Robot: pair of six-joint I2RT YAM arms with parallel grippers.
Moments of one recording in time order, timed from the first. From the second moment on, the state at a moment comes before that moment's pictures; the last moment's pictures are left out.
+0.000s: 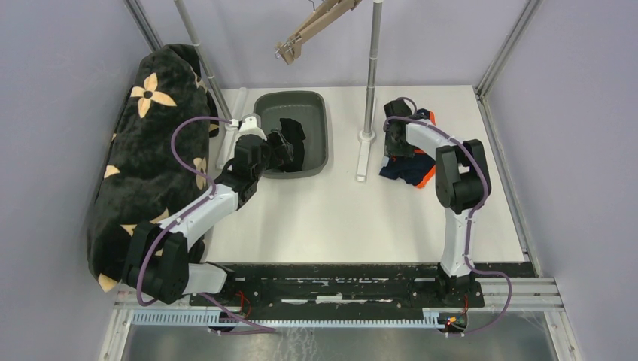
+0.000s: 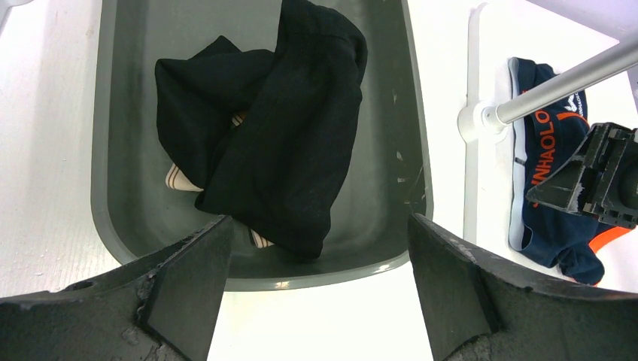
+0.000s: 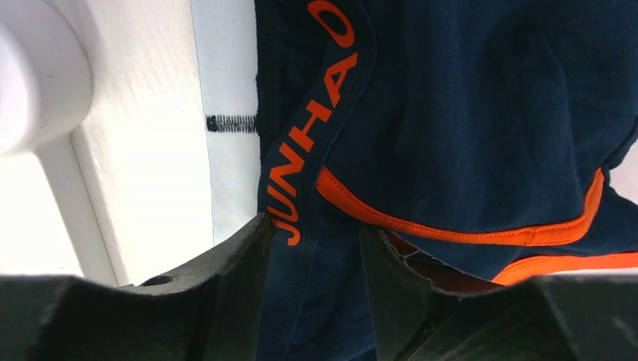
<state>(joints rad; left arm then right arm) -0.38 1.32 0.78 0.15 -0.18 -0.51 0.25 2.11 1.56 -0.61 0.30 0.35</state>
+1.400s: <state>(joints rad) -0.38 1.32 0.78 0.15 -0.18 -0.51 0.25 1.94 1.47 -0.57 0.29 0.36</state>
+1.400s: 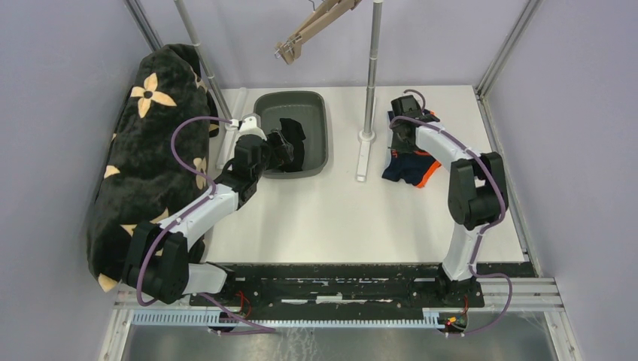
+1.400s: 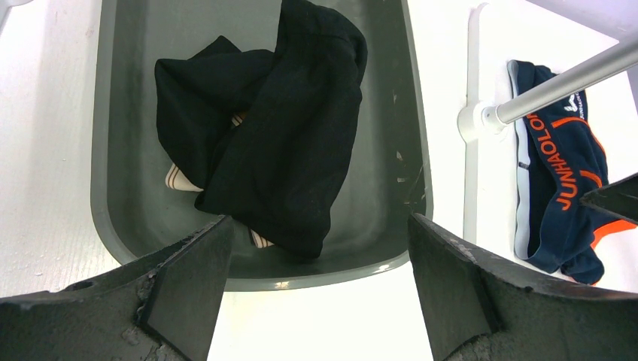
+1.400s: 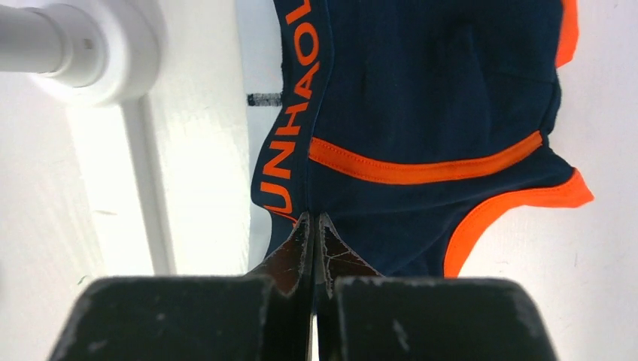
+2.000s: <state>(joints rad) -0.38 1.32 0.78 0.15 -0.18 -0.51 0.27 1.96 1.50 -0.51 0.11 0.33</state>
